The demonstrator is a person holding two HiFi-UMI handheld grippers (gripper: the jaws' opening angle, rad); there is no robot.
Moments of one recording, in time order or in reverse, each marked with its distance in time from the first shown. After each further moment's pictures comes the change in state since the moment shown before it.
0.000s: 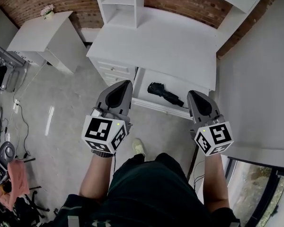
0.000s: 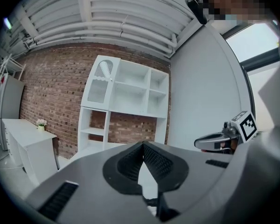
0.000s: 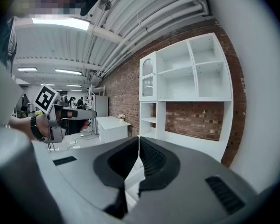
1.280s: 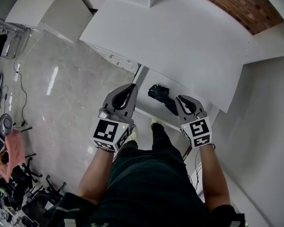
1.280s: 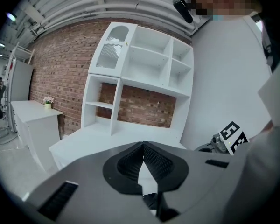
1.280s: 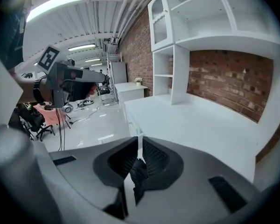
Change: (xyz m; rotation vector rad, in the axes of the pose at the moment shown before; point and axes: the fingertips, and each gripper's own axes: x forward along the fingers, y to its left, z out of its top) left arm 0.175 0.073 -0.134 -0.116 0.186 0.136; right arm 0.197 -0.080 -0.202 -0.091 0.431 0.344
